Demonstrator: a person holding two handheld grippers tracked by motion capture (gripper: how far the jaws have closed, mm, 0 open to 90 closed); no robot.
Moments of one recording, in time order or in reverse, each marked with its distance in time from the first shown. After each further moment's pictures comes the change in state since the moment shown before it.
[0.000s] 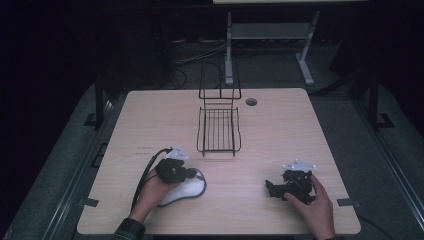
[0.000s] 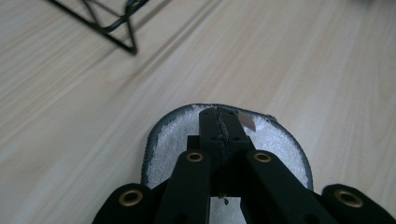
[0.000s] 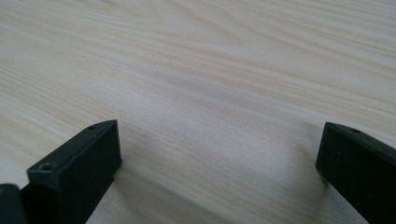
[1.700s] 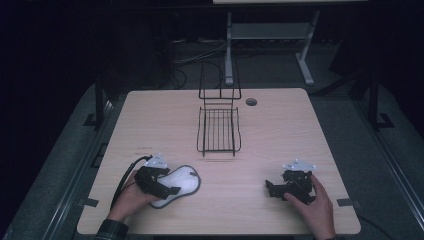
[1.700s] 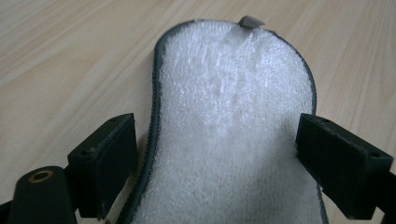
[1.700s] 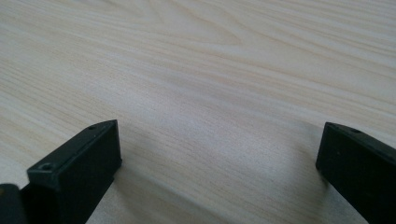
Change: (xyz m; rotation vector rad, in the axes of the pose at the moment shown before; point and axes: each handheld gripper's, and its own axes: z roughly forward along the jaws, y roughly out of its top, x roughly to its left) left arm 0.015 -0.048 -0.027 0.043 0.010 0.009; right arm 0.000 0.000 0.000 -0.001 0.000 -0.002
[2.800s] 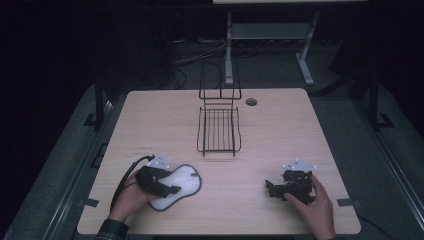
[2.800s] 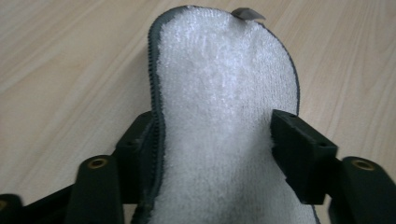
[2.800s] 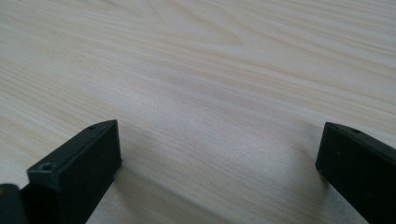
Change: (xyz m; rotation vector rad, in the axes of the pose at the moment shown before) left arm -0.006 0.009 -0.010 0.032 -0.009 0.034; right arm 0.000 0.000 0.000 0.002 -0.002 0.006
